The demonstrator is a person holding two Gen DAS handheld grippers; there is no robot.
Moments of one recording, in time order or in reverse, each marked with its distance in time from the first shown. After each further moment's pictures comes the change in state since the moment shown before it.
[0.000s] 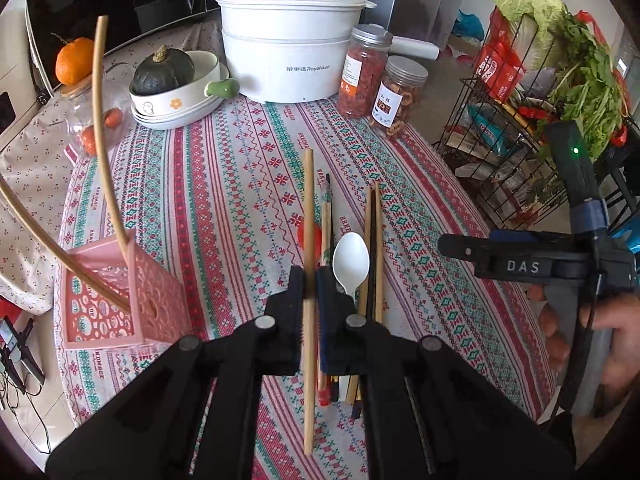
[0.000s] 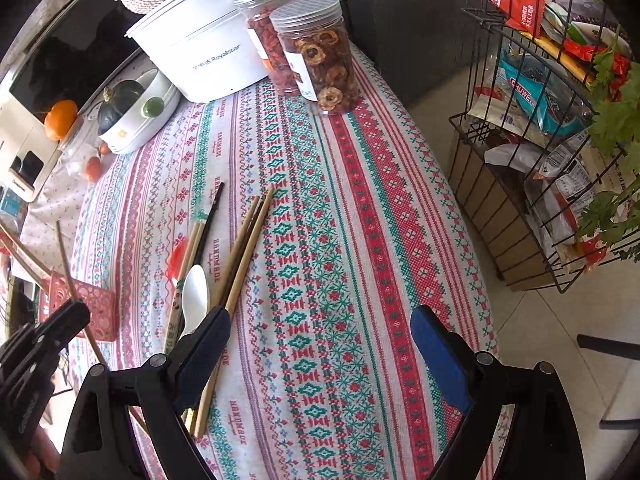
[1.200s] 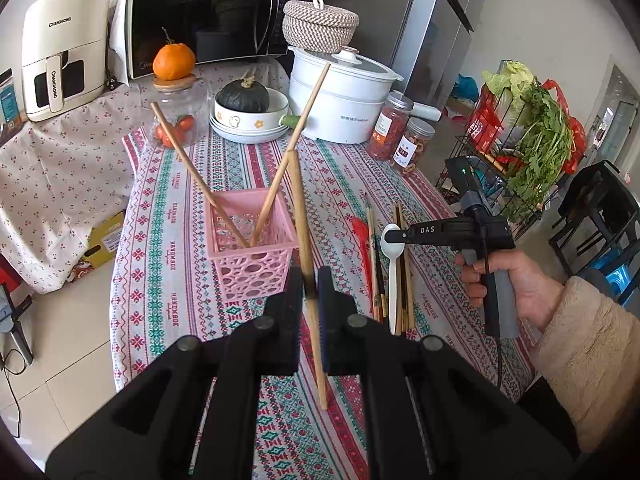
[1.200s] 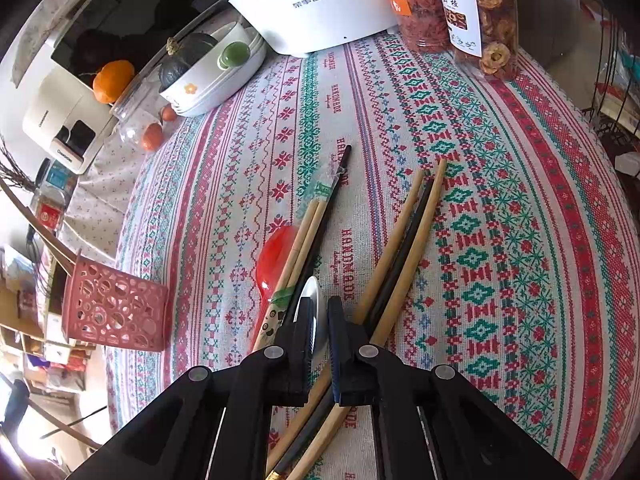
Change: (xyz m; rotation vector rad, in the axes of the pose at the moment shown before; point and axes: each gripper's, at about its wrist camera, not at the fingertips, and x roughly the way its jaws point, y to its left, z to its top) left arm -0.088 0.091 -0.073 -0.105 -0.202 -0.058; right arm 0.065 0.064 0.003 -0.058 0.001 0.257
